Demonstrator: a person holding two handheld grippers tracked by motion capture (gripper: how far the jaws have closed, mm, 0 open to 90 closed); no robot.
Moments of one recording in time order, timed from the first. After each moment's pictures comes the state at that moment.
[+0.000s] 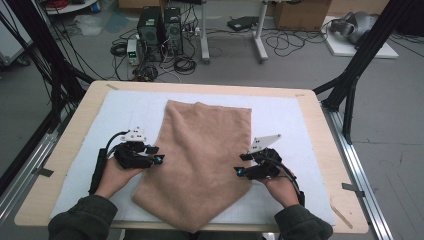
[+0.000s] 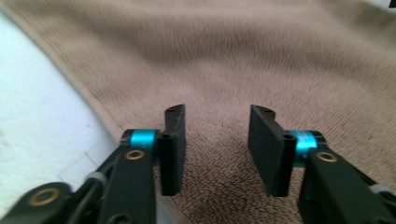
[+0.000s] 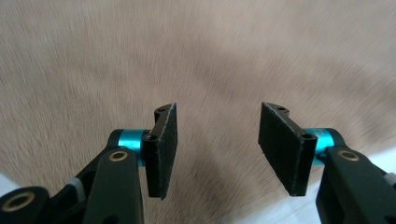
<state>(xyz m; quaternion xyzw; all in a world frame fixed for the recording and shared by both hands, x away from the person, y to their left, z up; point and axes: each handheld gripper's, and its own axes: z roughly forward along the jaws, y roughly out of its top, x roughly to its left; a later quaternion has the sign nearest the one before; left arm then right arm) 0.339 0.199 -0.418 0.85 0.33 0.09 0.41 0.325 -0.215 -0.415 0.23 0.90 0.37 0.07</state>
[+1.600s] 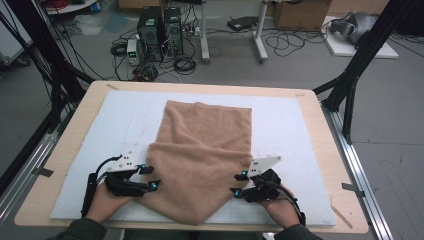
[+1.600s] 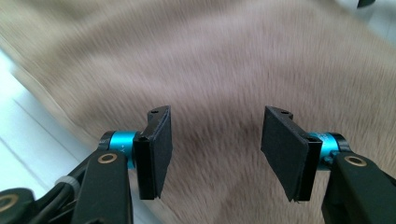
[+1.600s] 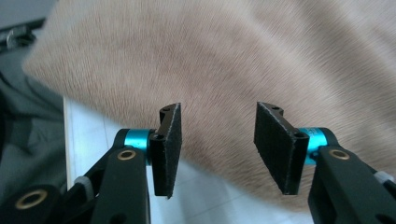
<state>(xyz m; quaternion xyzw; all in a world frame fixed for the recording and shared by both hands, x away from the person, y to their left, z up) 0.269 0.211 -0.438 0.85 0.28 0.08 0.44 0.272 -0.206 -0.427 0.19 0.90 0.40 0.05</state>
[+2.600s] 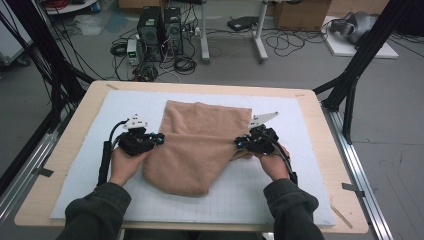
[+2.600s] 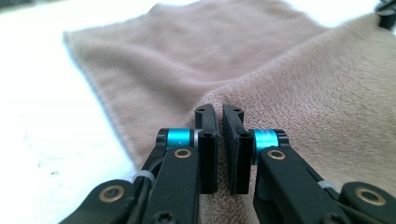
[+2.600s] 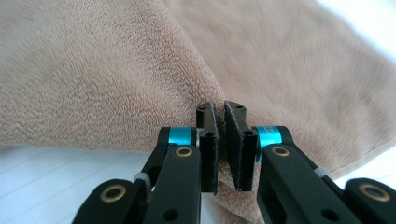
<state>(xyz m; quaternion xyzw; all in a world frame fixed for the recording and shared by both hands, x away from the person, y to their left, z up) 0.374 0.189 -0.413 0.79 0.40 0.15 0.44 0.388 -0.210 -0.396 0.28 0.88 0.38 0.10</state>
